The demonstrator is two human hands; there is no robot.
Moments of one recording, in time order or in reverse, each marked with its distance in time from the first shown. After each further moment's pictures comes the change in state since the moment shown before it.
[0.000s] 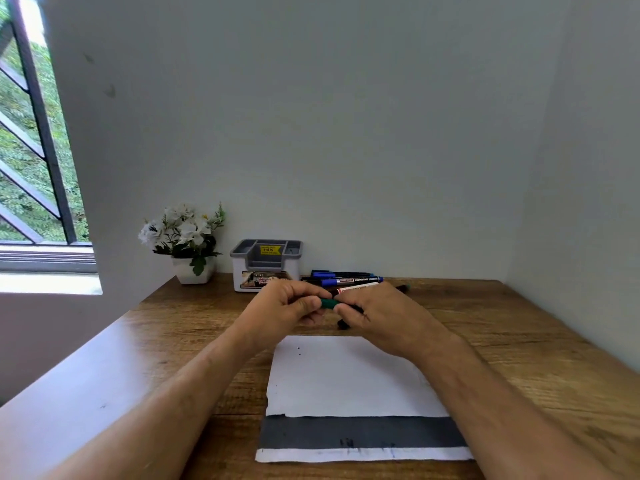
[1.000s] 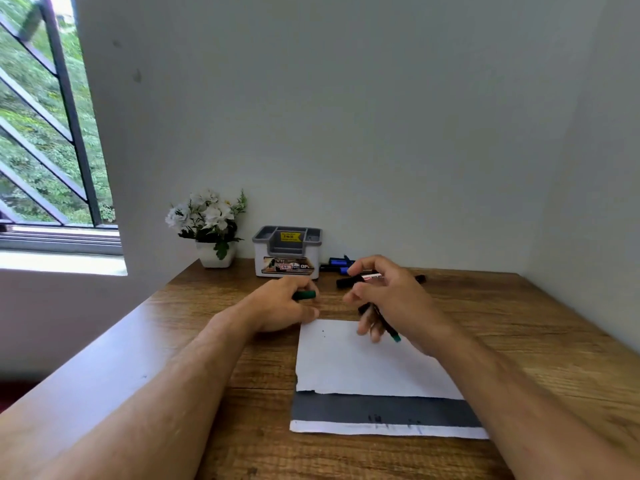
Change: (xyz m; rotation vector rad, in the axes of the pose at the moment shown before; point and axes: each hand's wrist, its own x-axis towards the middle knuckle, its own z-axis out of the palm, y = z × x) left_hand -0.002 -0.007 -0.036 0.659 -0.137 -0.341; right_hand -0.002 -0.035 0.002 0.958 0.069 0.400
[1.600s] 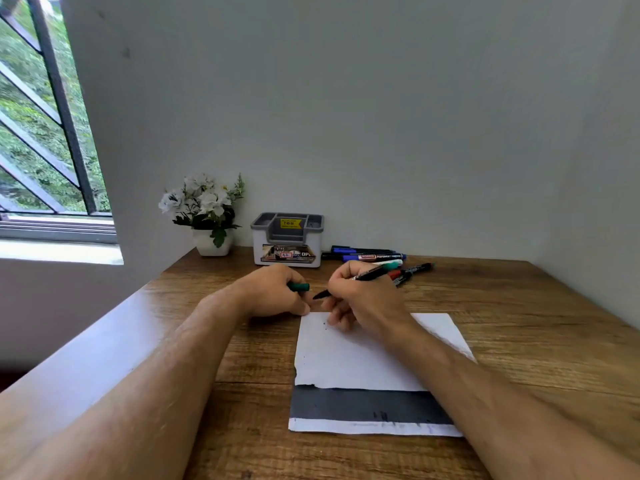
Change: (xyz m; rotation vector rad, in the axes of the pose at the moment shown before) left_hand 0.004 -0.003 -0.007 -0.025 -0.052 -0.070; right_hand 0.015 0.010 0.046 0.038 0.063 0.045
